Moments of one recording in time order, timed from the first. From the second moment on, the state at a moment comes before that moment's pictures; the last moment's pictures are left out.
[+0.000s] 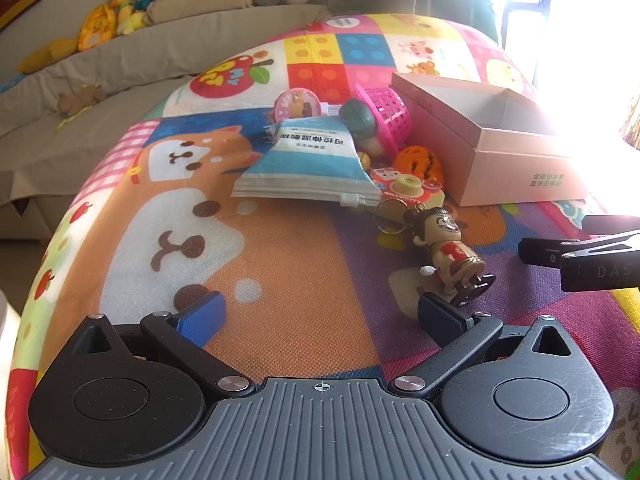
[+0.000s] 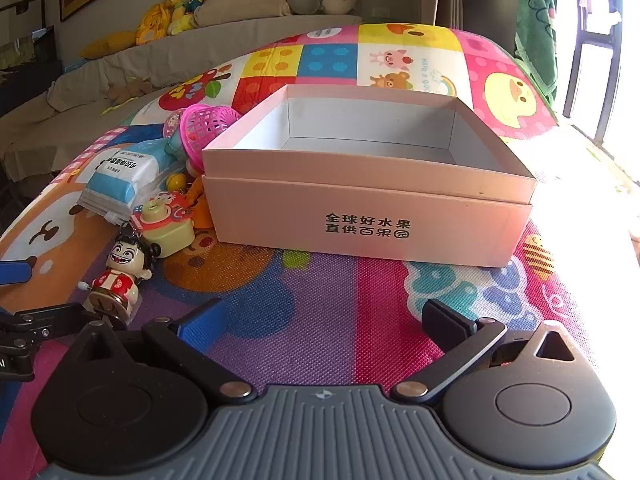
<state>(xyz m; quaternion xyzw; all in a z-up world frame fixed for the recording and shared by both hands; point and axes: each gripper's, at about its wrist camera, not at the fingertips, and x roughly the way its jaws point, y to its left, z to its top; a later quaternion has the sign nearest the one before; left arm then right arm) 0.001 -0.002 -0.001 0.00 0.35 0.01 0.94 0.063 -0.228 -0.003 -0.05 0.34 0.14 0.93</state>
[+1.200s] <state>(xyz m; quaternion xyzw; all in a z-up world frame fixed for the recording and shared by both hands) 0.002 -0.001 -0.001 0.00 0.35 0.01 0.94 0.062 -0.226 -0.005 -0.04 0.34 0.14 0.93</state>
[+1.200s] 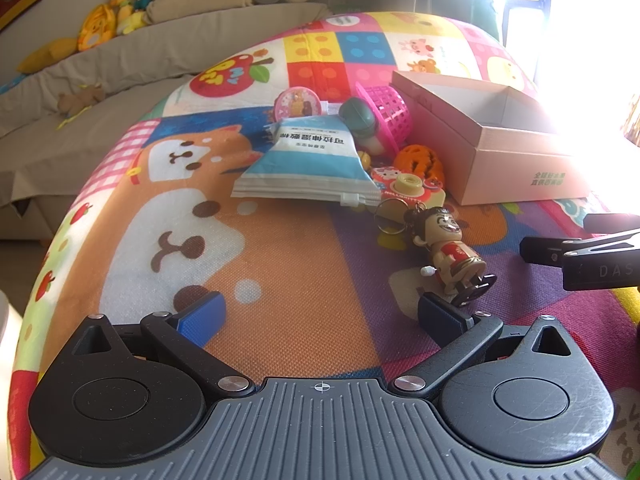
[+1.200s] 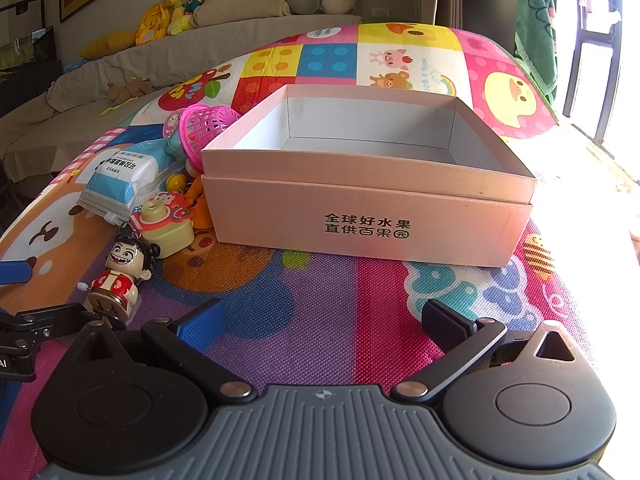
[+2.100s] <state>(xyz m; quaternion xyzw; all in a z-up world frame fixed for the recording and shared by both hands) 0.037 -0.049 0.022 0.06 0.36 -0.08 0.93 0.023 -0.229 -0.002 -0.05 0.36 0.13 0.92</state>
